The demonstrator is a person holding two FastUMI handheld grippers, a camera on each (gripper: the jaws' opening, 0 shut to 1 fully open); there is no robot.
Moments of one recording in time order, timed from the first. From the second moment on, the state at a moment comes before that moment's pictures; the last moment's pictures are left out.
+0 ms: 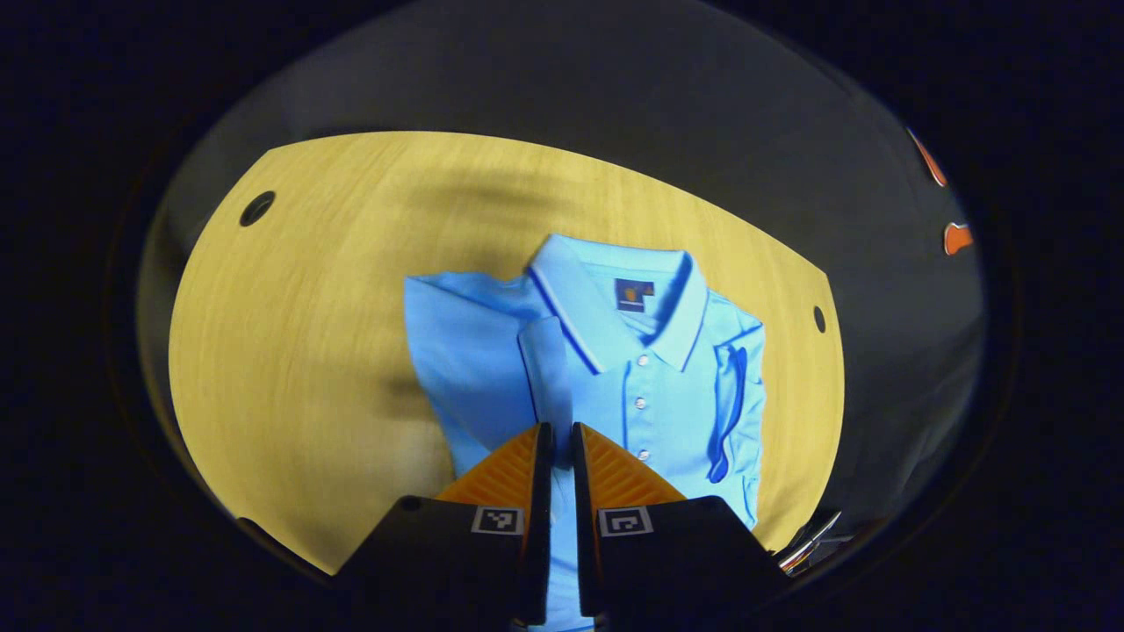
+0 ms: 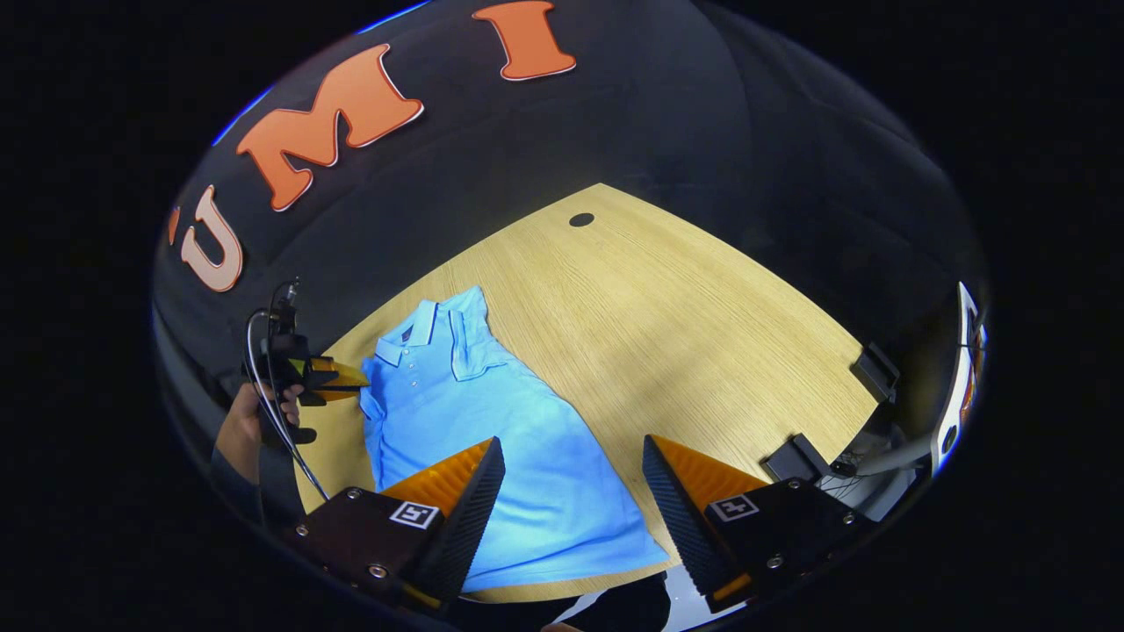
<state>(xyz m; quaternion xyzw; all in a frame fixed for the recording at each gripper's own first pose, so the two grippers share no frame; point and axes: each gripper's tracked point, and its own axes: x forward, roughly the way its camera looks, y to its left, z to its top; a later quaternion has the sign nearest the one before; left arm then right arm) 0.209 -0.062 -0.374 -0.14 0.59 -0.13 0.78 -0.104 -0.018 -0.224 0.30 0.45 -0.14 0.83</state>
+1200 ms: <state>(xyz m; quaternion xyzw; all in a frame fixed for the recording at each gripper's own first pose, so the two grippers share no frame) -0.017 0.038 -0.301 -0.10 0.51 -0.09 0.85 -0.135 -0.003 -0.248 0.24 0.48 0.04 0.84</state>
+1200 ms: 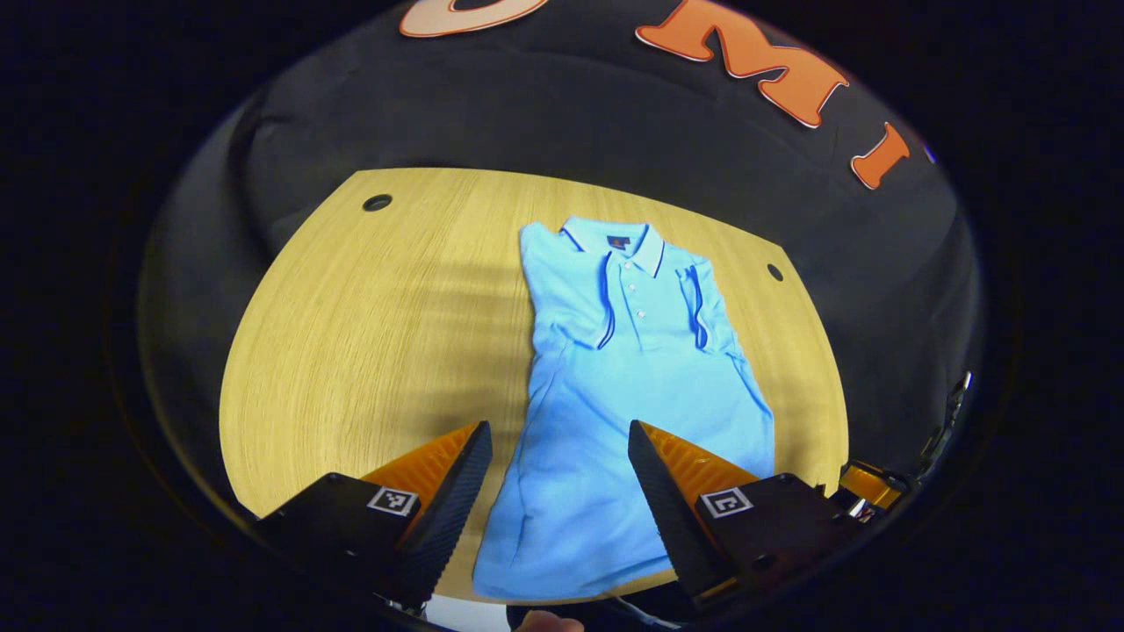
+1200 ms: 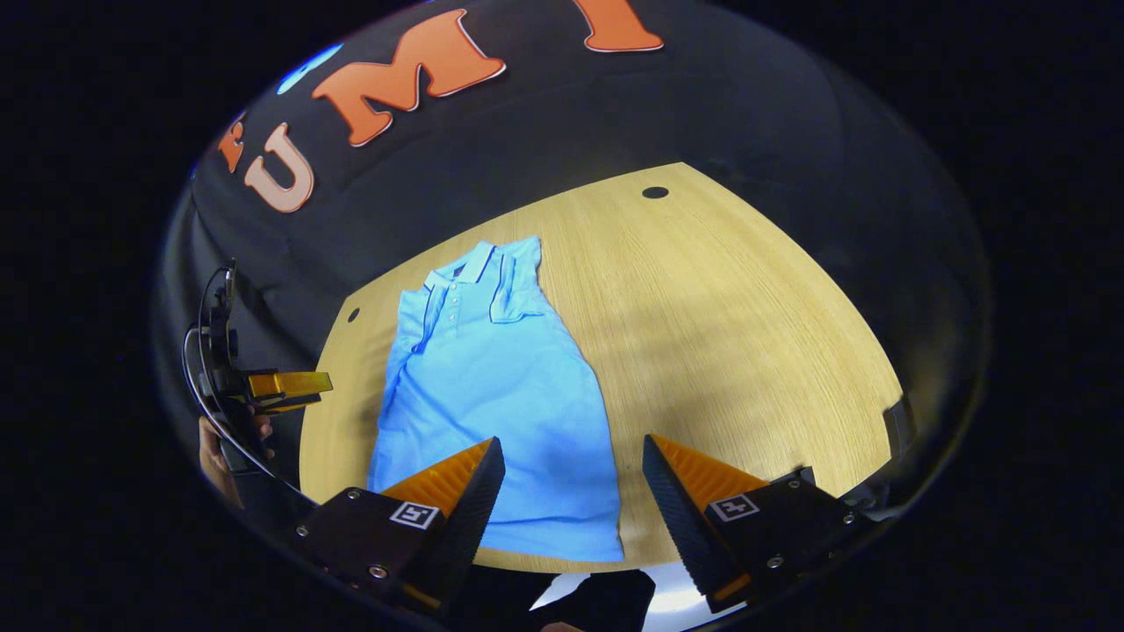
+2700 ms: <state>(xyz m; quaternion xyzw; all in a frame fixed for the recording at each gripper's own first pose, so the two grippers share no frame) -0.207 0.064 -0.431 0.03 0.61 -0.11 0.78 -0.240 0.054 -0.352 0.13 0.61 0.08 0.78</state>
